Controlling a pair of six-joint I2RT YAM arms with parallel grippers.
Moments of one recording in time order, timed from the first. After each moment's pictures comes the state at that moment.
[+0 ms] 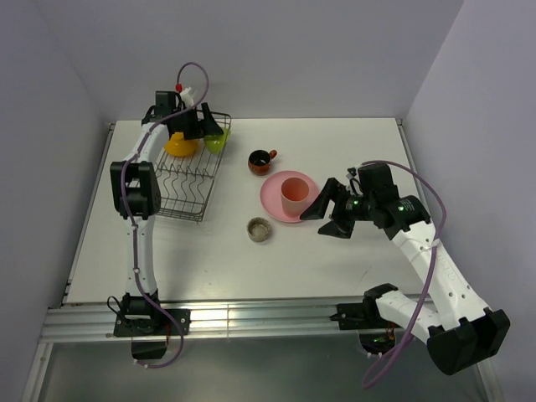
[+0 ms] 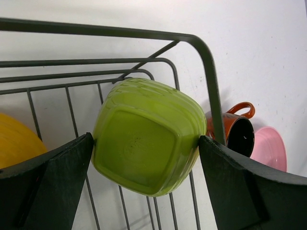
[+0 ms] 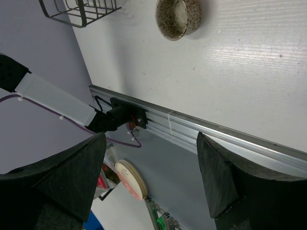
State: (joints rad) left arm -0.05 2.48 2.24 -0.46 0.65 -0.24; right arm 0.31 0.98 0.99 -0.88 -0.51 0.85
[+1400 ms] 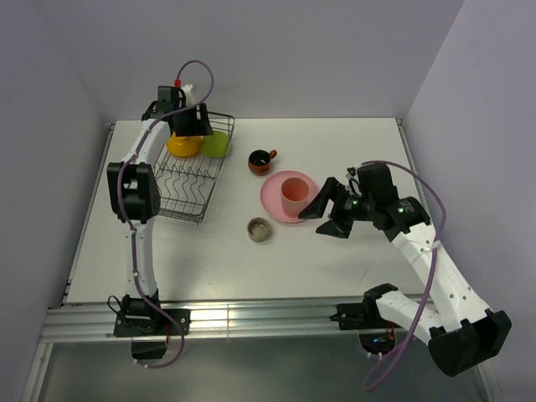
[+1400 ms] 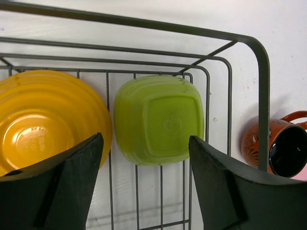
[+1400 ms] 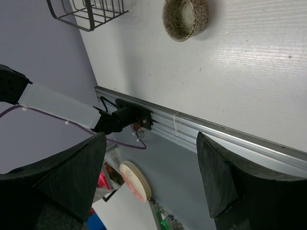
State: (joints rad) left arm -0.09 2.38 2.20 -0.55 0.32 -0.12; right arm 0.32 0.97 0.99 -0.85 -0.51 0.89
